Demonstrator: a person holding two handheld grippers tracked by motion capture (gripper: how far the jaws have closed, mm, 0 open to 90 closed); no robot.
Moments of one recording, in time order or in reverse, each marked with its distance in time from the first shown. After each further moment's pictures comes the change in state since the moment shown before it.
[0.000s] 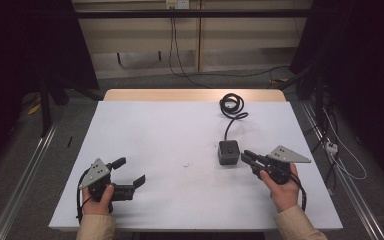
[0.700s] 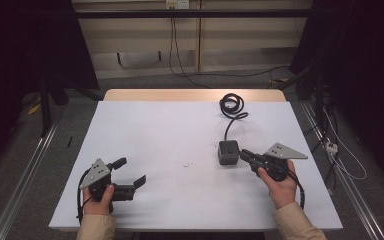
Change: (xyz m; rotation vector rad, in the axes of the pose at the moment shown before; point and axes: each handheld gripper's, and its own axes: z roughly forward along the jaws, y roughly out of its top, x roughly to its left) left arm 0.000 0.000 0.001 0.005 -0.002 0.003; right arm -0.003 0.003 0.008 0.023 0.008 0.007
